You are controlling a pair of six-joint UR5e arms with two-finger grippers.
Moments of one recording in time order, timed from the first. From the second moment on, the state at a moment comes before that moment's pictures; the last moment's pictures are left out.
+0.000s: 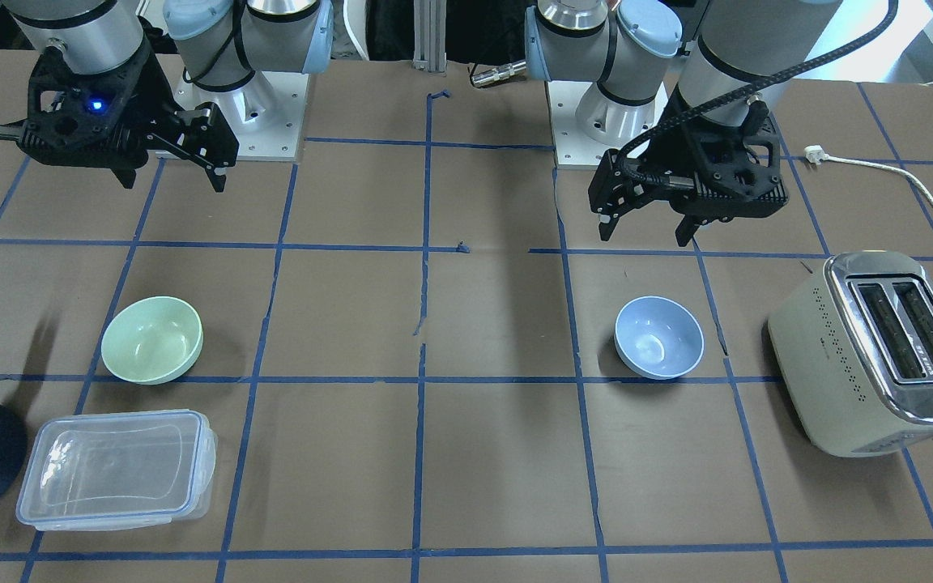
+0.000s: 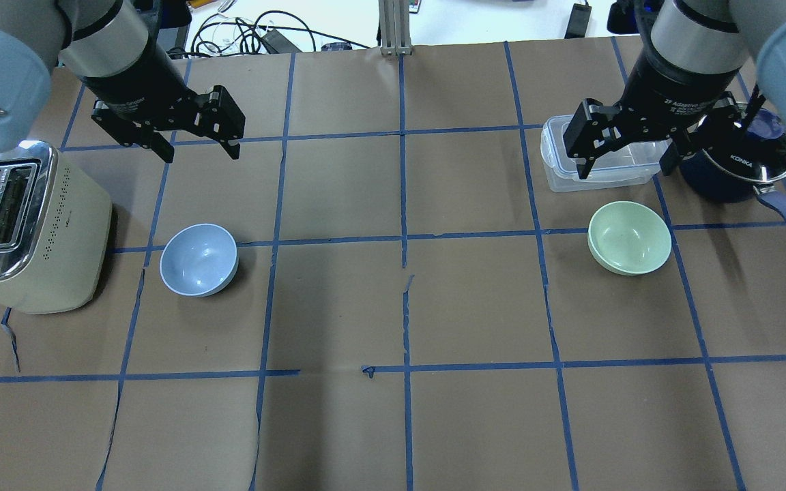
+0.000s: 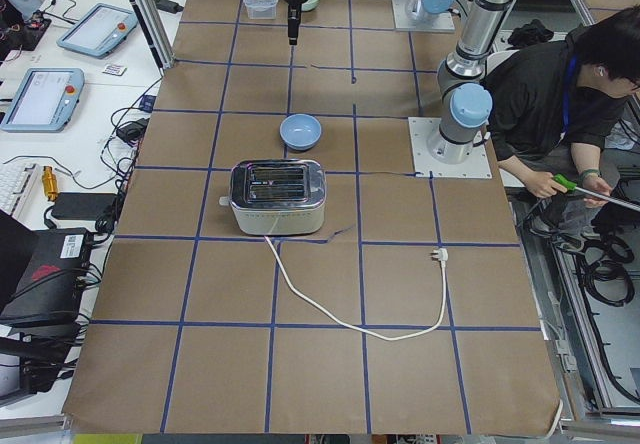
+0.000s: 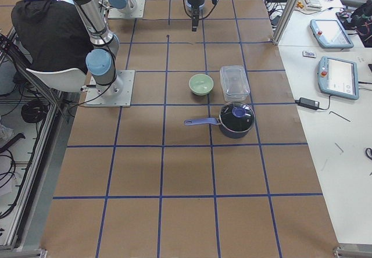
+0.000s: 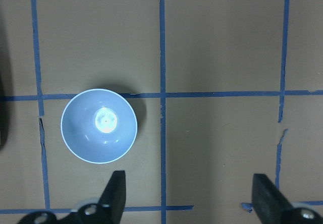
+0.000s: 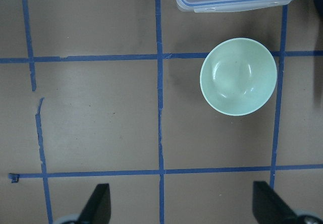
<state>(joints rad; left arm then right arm) -1.57 -1.60 -1.55 -1.54 1.56 0.01 1.55 -1.62 1.60 -1.52 -1.59 -0.01</state>
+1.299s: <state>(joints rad) -1.57 -1.59 -1.54 -1.54 1.57 0.02 1.55 -1.63 1.60 -1.51 -1.59 -0.02</state>
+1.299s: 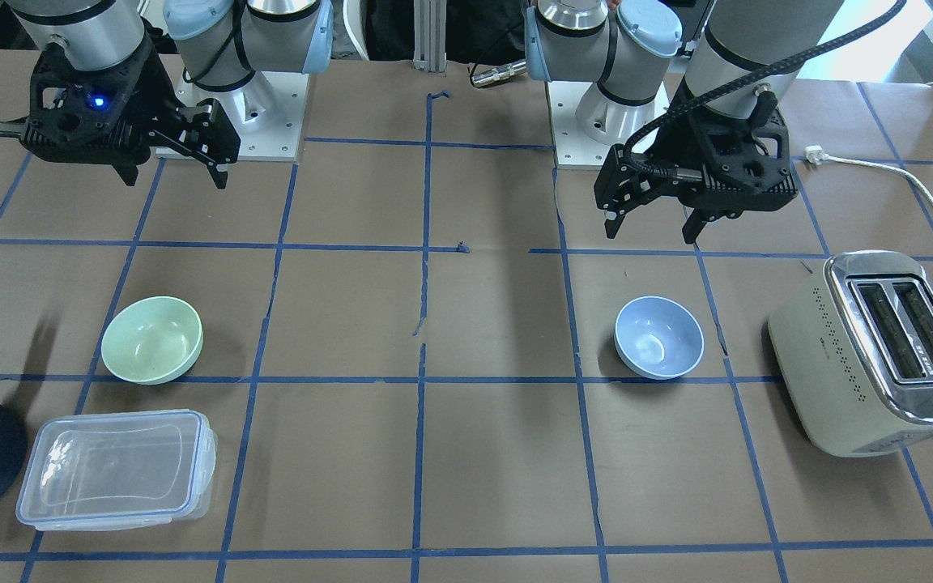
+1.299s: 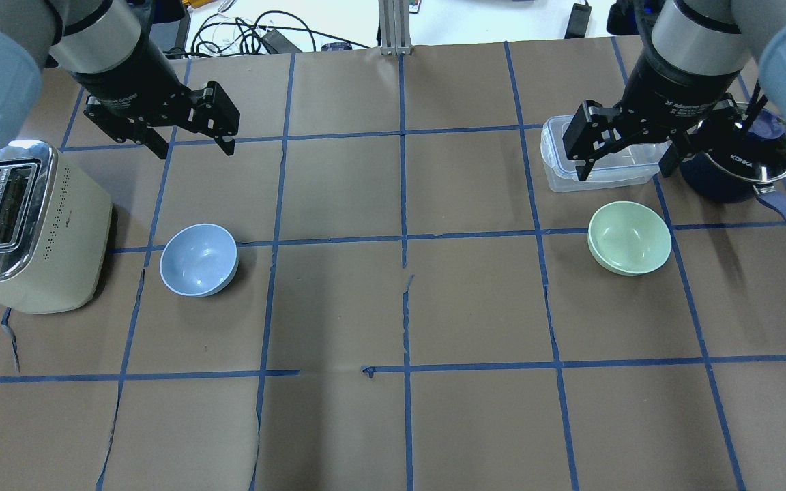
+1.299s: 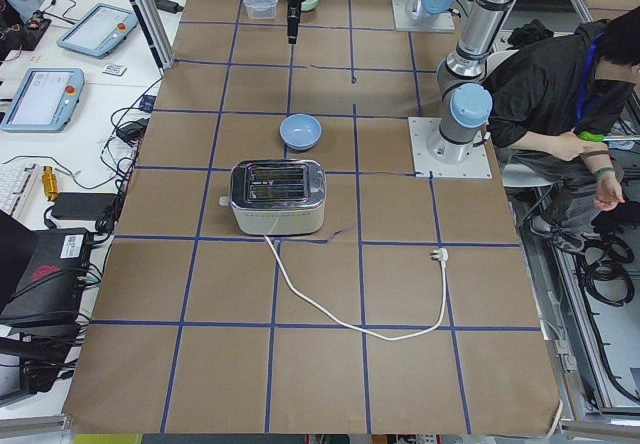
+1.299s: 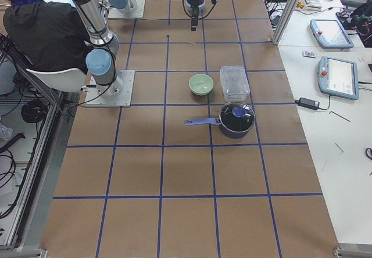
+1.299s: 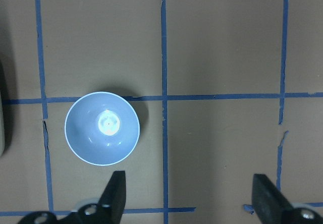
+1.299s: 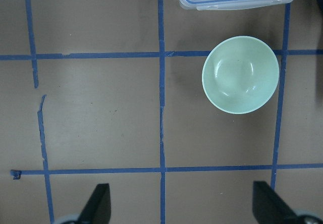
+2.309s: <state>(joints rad) -1.57 -1.60 -1.54 -1.54 1.56 0.00 1.55 -1.63 1.60 -1.51 -1.59 -0.02</state>
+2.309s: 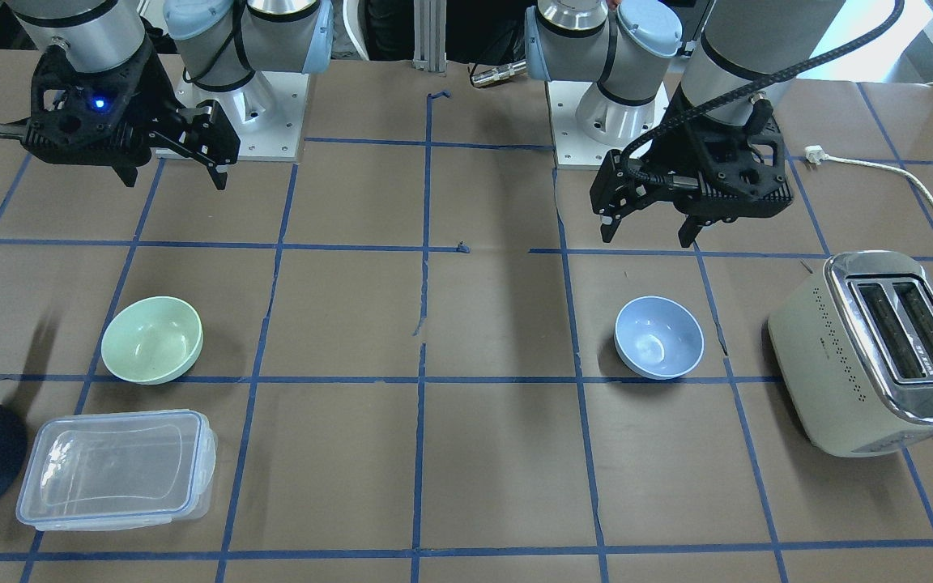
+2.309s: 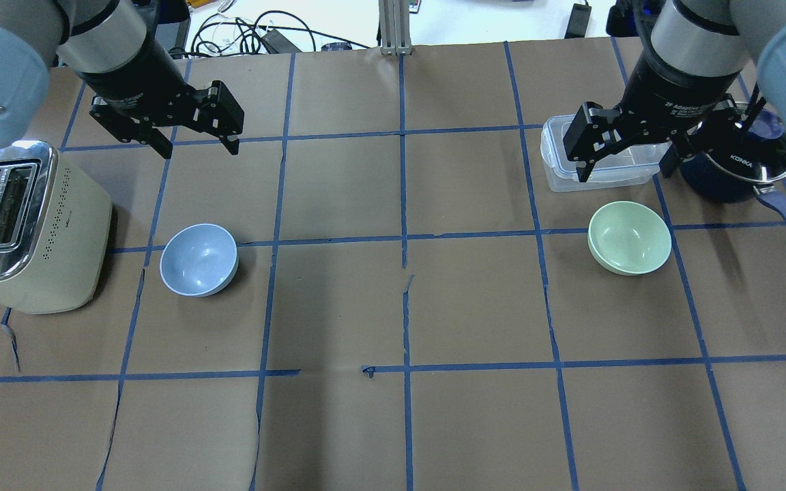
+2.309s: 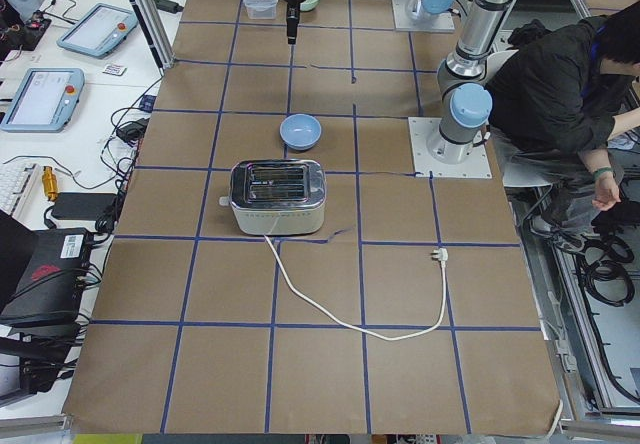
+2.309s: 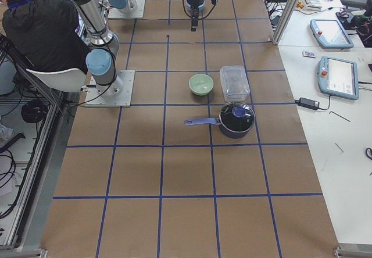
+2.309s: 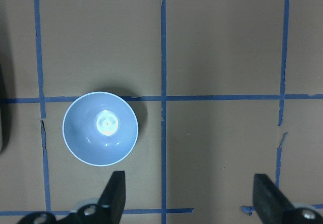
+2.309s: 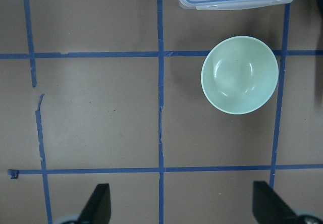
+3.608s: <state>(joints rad) -1.57 -1.60 -1.54 -1.54 1.56 0.01 1.50 -1.61 1.61 -1.52 -1.59 -0.01</state>
